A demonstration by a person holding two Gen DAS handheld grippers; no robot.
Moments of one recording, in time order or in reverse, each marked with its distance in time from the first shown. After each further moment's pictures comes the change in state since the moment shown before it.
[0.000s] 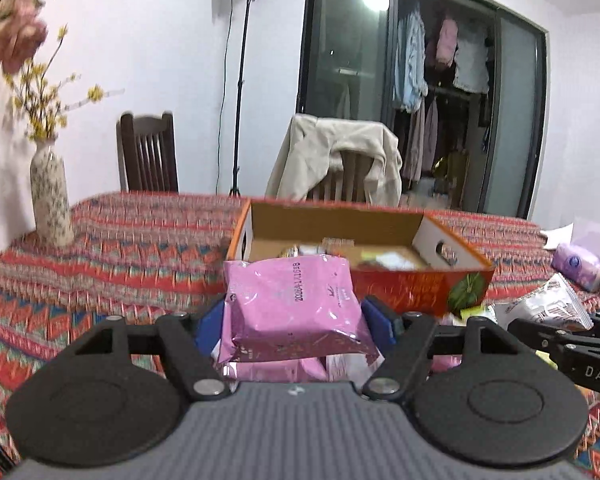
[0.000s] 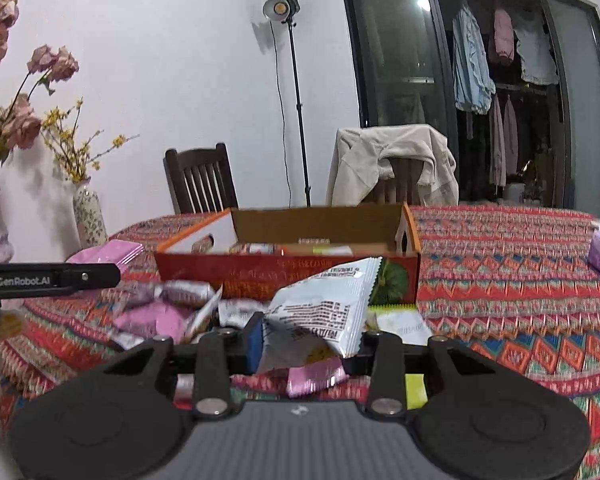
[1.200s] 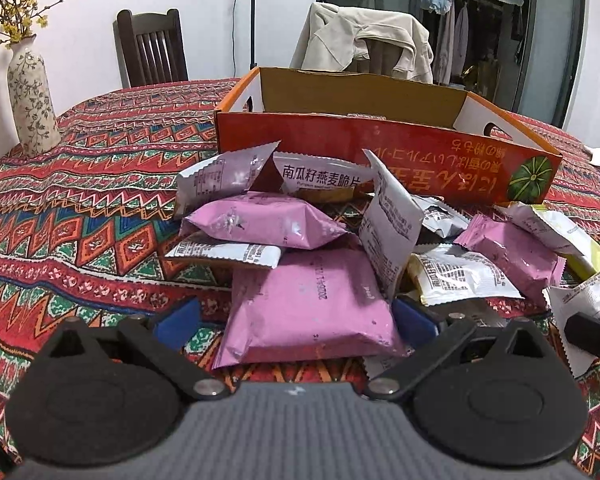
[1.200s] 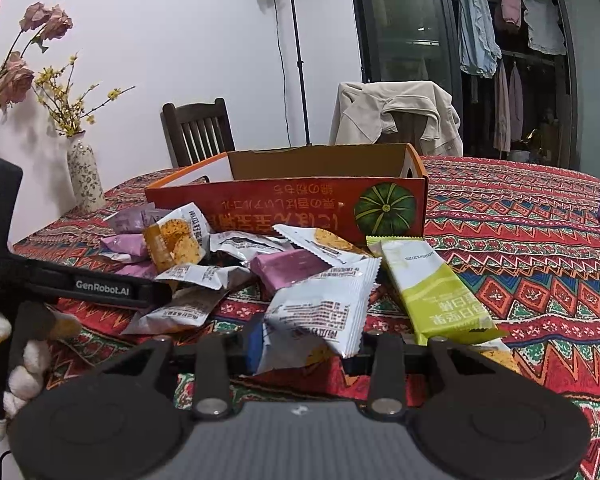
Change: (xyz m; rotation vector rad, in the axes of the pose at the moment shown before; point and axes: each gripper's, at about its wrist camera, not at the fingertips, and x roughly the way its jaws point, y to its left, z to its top) left arm 0.083 0.000 -0.055 -0.001 0.333 0.076; right arm 0.018 -0.002 -0.045 0.000 0.147 0.006
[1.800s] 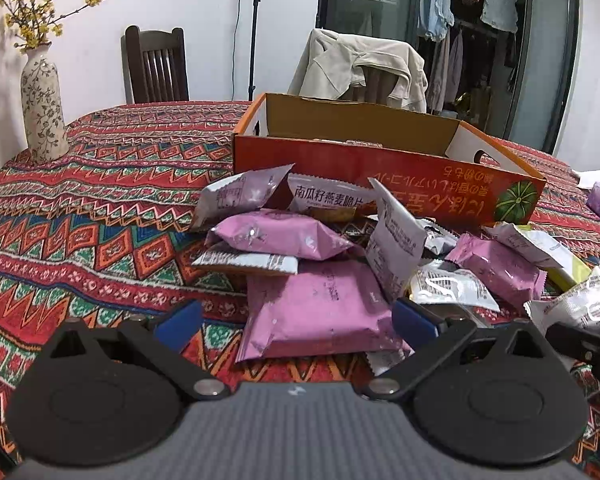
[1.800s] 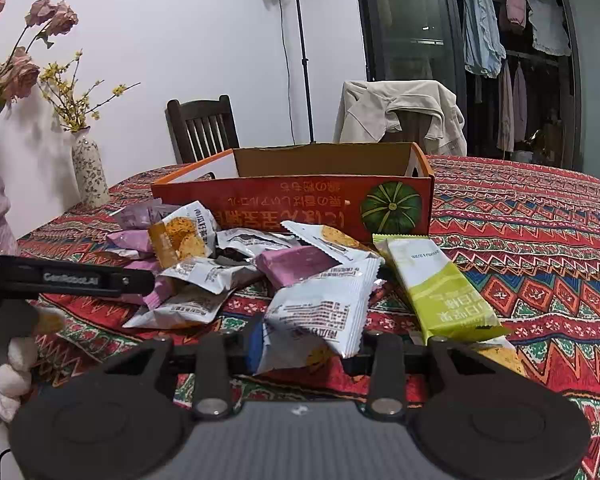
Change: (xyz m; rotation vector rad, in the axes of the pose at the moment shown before) left arm -0.021 0.011 -0.005 -0.024 -0.076 -0.029; right arm -0.002 0.001 0.001 -0.009 0.010 0.008
